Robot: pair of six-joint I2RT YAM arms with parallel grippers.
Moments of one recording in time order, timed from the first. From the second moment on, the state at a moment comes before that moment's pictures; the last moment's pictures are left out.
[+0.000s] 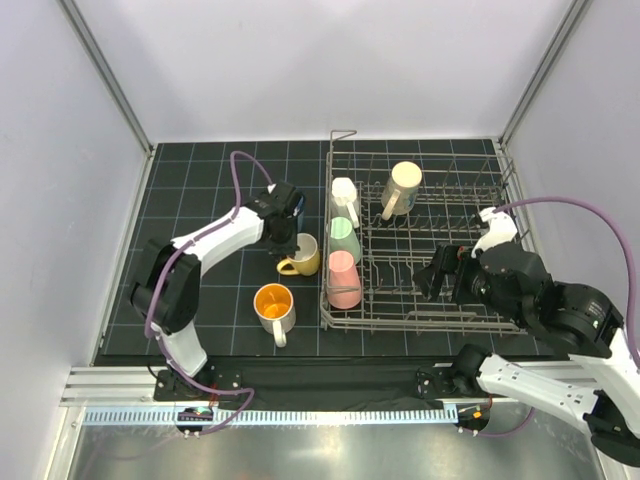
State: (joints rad) left arm -0.56 1.76 1.27 -0.67 -0.03 -0.52; right arm 0.88 0.70 1.26 -1.20 0.37 0.68
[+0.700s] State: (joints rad) left arm -0.42 0.98 1.23 -0.61 0.15 -0.96; right arm 0.88 1.06 1.40 -0.74 -0.23 0.38
